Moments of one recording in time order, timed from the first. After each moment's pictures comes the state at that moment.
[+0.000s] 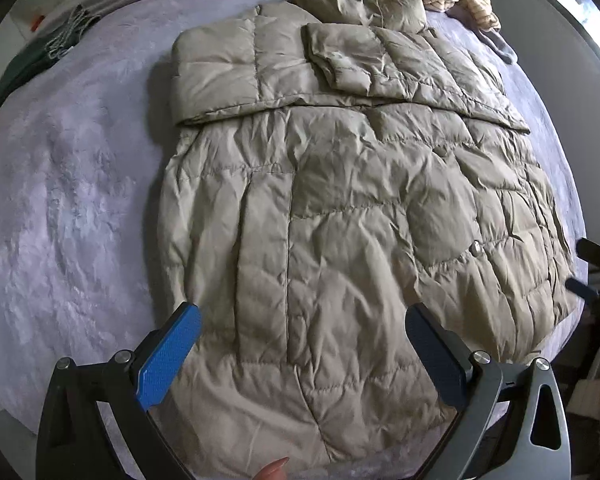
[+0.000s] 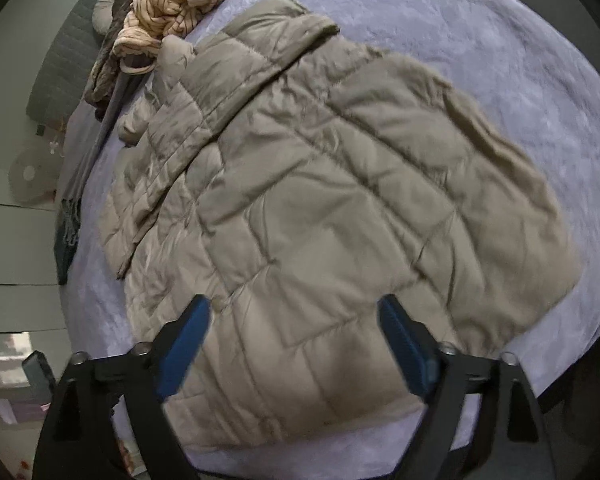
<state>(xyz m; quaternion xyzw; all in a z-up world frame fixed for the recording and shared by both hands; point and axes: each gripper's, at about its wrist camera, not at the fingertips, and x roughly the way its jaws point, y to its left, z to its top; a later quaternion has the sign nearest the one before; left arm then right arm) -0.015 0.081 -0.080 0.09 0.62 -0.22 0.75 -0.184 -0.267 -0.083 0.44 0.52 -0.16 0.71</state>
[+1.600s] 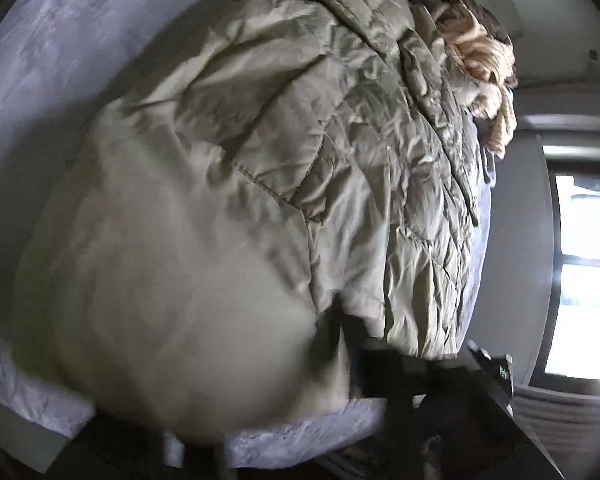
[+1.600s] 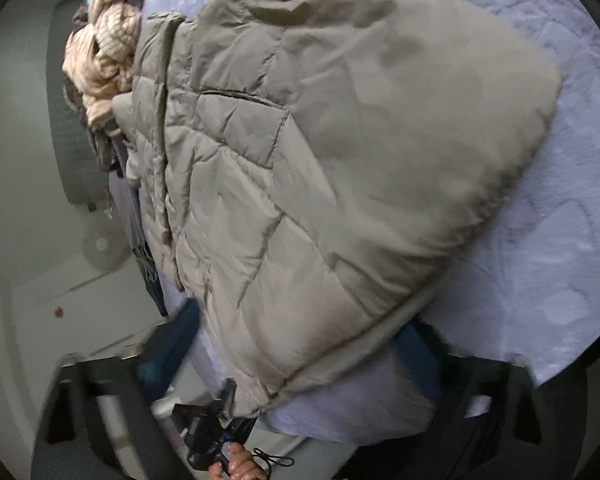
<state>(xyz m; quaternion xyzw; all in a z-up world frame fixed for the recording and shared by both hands) -0.084 0.150 -0.156 -0.29 0.66 -0.20 0.67 -0.286 -0.314 -0.176 0.68 0.44 -0.10 0.57</state>
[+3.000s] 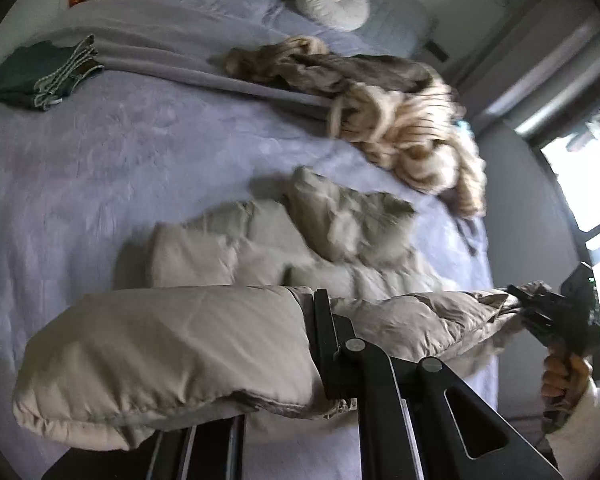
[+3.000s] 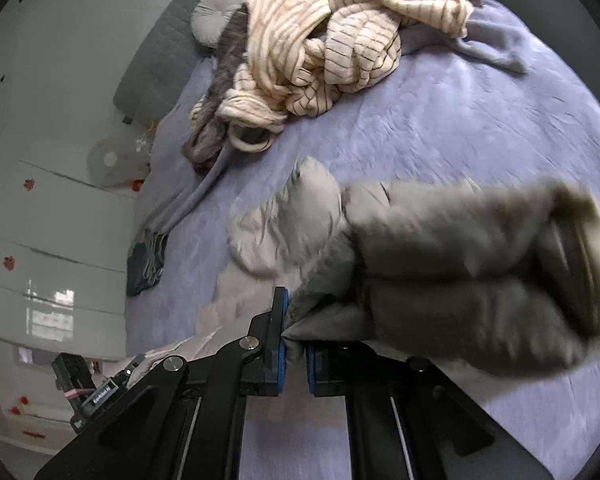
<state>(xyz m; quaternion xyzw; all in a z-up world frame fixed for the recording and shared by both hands) 0.204 0.054 0.005 -0.12 0.53 -0.23 0.81 0.069 -0.407 -0.008 0.41 0.45 -0.02 0.79</state>
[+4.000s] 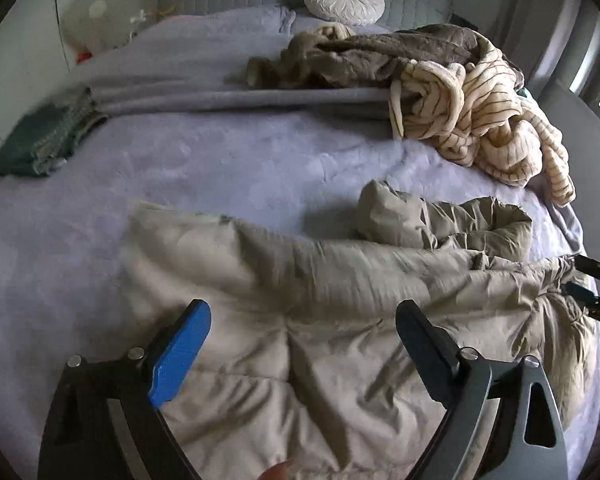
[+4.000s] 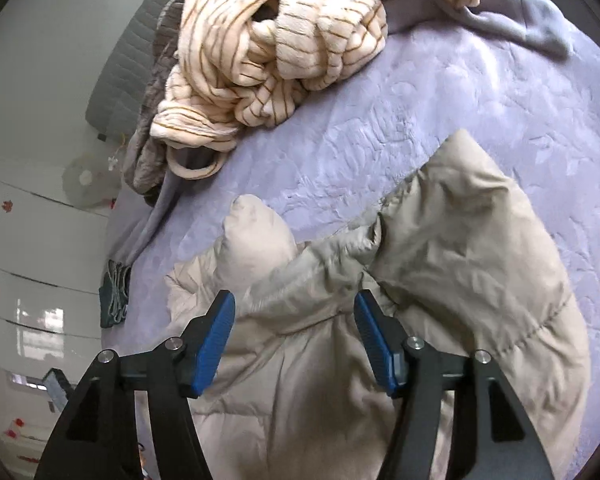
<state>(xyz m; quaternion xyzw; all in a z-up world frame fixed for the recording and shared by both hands) 0.269 -0.003 -0.069 0.01 0.48 -0.15 0.86 0.143 -0.437 -0.097 0.42 0.45 -0.05 0.79</state>
